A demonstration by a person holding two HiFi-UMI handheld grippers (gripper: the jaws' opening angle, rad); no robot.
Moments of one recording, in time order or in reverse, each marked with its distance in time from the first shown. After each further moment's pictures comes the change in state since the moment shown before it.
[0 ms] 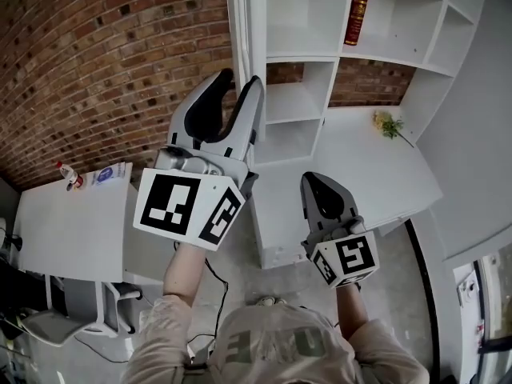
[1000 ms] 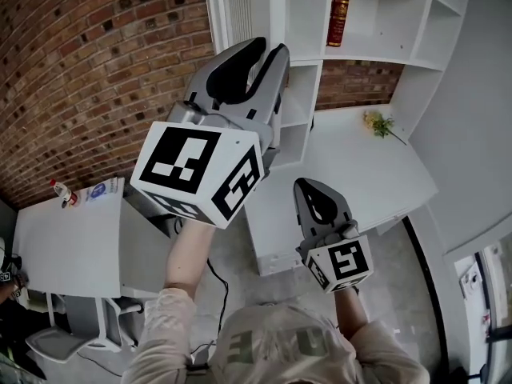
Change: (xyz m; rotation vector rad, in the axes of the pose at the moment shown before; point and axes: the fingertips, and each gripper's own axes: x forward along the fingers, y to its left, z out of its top) left arm 0.072 -0.039 0.014 -0.023 0.027 -0.162; right arm 0.002 -0.012 -0.003 -0.039 0.002 -0.026
